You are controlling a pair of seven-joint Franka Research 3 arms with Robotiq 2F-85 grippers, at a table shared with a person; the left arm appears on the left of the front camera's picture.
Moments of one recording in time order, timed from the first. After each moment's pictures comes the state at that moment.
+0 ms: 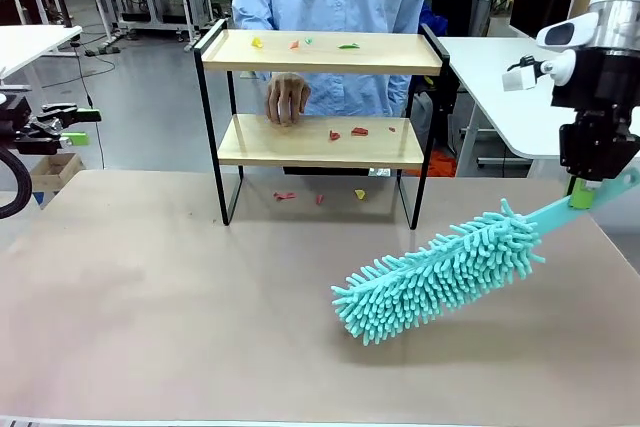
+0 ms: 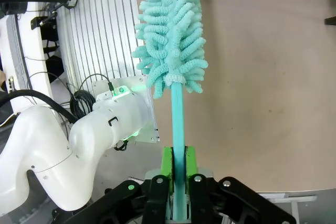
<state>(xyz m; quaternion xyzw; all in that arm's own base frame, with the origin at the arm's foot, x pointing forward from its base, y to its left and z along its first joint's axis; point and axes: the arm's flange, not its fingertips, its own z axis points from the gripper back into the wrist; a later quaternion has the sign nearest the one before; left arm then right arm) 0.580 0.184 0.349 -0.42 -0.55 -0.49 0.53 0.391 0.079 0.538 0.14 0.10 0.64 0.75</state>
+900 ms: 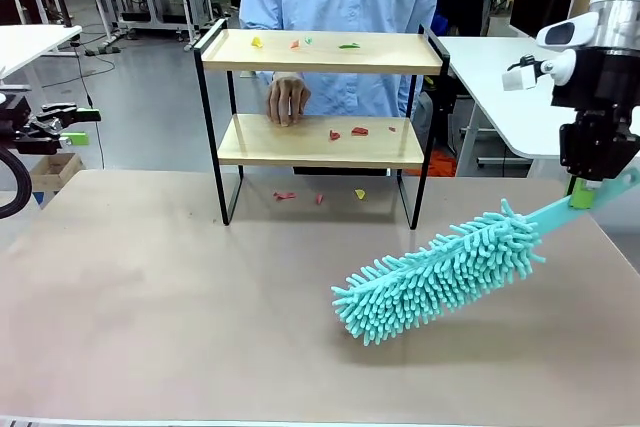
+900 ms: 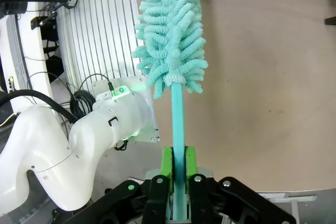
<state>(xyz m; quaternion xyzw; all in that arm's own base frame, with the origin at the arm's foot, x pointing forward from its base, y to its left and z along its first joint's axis) 0.580 0.184 0.349 -0.42 -0.55 -0.49 0.53 0.391 0.079 0.538 0.14 0.10 0.64 0.75</state>
